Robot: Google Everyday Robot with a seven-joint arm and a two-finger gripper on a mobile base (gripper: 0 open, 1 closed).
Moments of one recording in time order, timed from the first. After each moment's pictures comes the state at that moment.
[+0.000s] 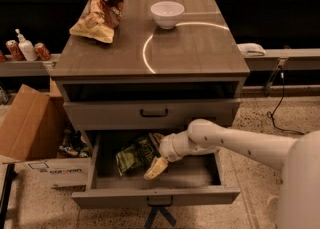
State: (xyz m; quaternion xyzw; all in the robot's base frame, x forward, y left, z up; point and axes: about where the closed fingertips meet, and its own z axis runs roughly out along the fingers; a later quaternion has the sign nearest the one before) arm 0.563 0.032 0.469 -0.58 0.70 0.29 0.32
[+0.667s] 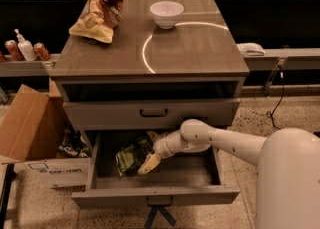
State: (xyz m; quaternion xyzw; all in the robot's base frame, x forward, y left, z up) arm 0.602 0.061 0.434 -0.57 0.68 0.30 0.33
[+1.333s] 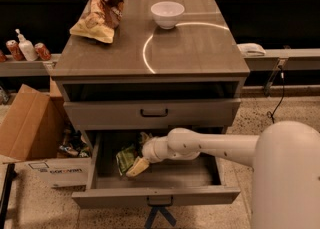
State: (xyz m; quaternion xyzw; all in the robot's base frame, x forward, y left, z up) arm 0.601 0.096 0.430 -0.56 0.70 0.24 0.36
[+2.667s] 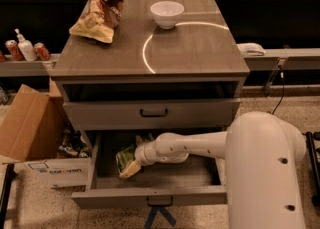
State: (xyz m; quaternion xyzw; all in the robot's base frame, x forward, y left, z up) arm 0.612 0.124 0.391 -0.55 0.73 0.22 0.35
